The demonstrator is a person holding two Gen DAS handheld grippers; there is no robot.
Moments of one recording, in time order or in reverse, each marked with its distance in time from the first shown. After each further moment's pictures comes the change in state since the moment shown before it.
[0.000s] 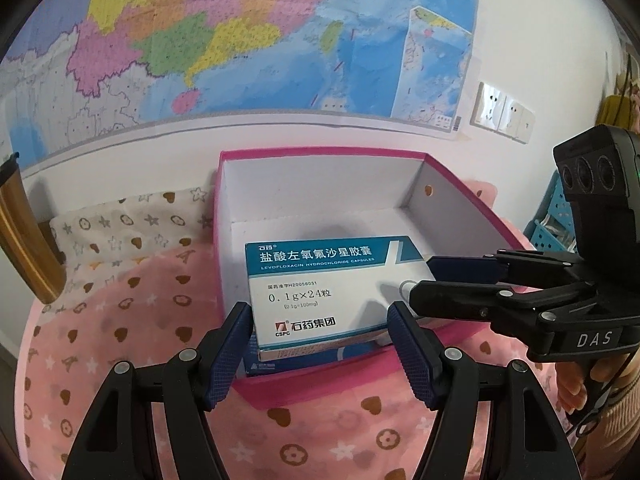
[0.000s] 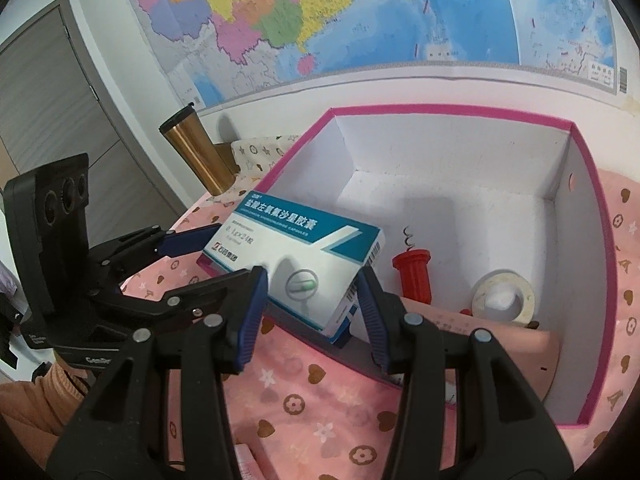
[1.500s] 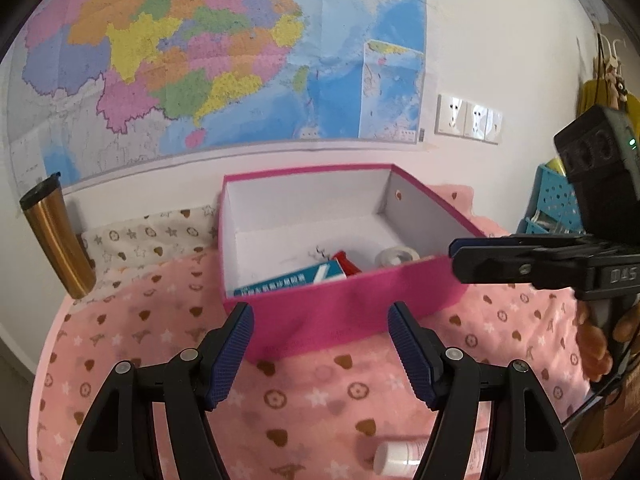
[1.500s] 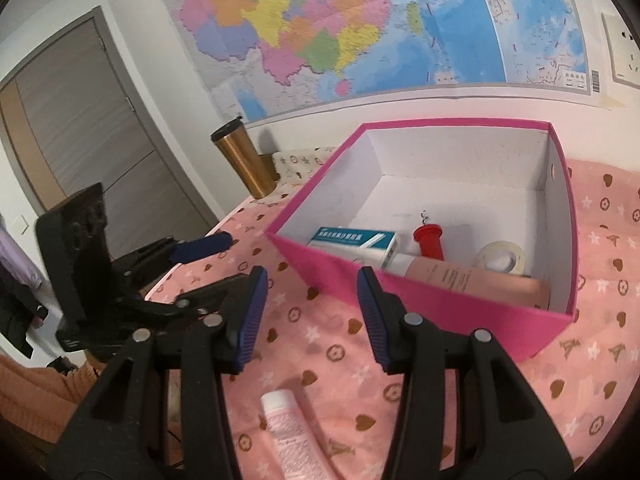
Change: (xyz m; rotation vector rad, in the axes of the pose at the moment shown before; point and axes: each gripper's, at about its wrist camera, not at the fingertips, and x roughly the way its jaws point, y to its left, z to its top) left arm -0.070 -0.042 -0.049 0.071 -0.117 0.053; right arm -0.073 0.025 -0.044 -0.022 -0.087 0.095
